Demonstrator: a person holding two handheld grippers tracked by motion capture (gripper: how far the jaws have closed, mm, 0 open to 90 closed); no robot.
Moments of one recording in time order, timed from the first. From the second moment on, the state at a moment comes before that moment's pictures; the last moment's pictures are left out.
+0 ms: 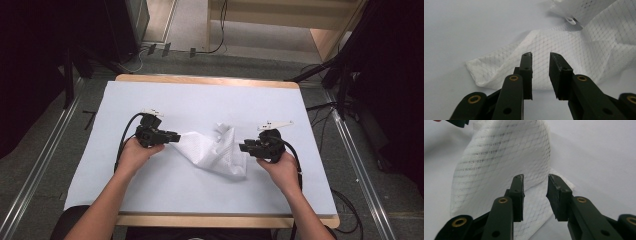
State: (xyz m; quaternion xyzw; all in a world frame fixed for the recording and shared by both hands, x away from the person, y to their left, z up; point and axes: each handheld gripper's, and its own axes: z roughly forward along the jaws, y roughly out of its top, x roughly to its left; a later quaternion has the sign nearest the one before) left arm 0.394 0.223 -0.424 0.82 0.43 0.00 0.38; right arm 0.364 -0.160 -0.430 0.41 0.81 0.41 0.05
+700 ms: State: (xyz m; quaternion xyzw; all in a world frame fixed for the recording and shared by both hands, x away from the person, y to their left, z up) left arm 0.386 0.208 -0.416 0.83 0.41 -0.01 0.39; right arm 0.406 -0.158 -0.464 0.43 0.83 0.36 0.06
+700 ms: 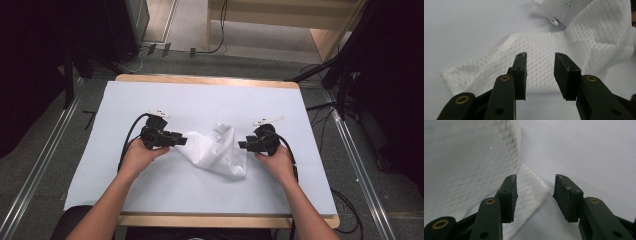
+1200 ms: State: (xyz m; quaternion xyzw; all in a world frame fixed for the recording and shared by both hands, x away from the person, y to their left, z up) left arm 0.388 0.215 -0.418 0.82 0.42 0.00 0.39; right arm 0.438 -0.169 -0.459 0.45 0.82 0.34 0.08
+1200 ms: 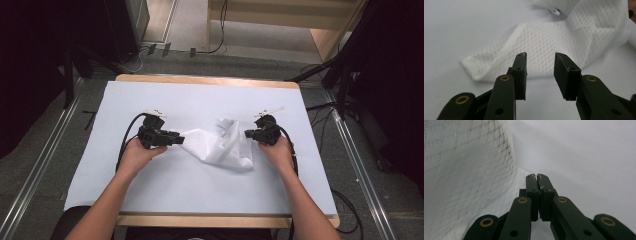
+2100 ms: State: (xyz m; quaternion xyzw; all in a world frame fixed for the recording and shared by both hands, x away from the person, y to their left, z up) left arm 0.390 0.223 -0.418 0.82 0.42 0.00 0.39; right arm 0.419 -0.210 -0.402 0.49 0.76 0.42 0.08
